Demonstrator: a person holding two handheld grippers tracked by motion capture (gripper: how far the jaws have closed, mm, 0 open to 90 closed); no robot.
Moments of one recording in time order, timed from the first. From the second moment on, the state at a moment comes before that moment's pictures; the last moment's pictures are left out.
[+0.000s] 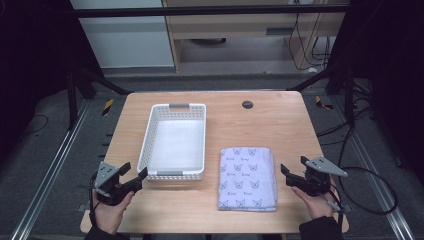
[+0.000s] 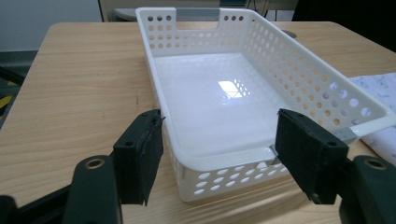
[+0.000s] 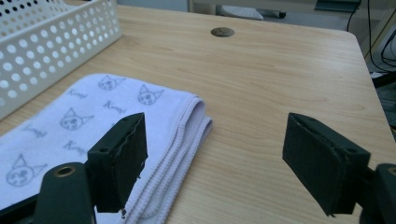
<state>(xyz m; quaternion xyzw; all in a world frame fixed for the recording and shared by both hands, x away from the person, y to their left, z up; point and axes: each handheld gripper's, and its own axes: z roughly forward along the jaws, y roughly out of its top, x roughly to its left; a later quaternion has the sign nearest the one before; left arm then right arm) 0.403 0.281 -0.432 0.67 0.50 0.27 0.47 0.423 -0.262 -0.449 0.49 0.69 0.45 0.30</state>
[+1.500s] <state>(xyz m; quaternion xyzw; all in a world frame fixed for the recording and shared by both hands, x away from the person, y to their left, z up) 0.420 0.136 -0.390 0.71 0.41 0.21 0.54 0.451 -0.252 -0.398 0.47 0.68 0.48 0.29</state>
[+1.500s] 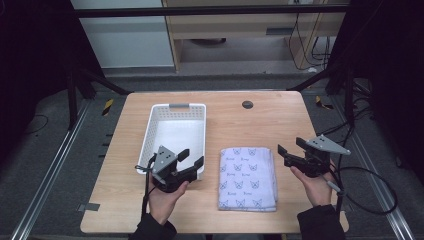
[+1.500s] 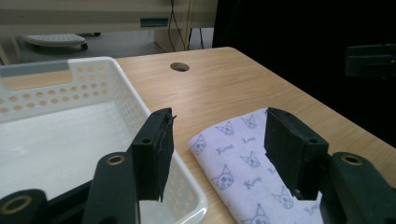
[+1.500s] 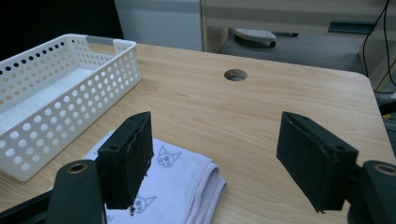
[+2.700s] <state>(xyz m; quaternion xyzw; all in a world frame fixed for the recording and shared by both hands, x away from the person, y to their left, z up) 0.400 0.079 -0.451 0.75 0.40 0.17 0.49 0.481 -0.239 -0.431 0.48 0.71 0.44 0.26</state>
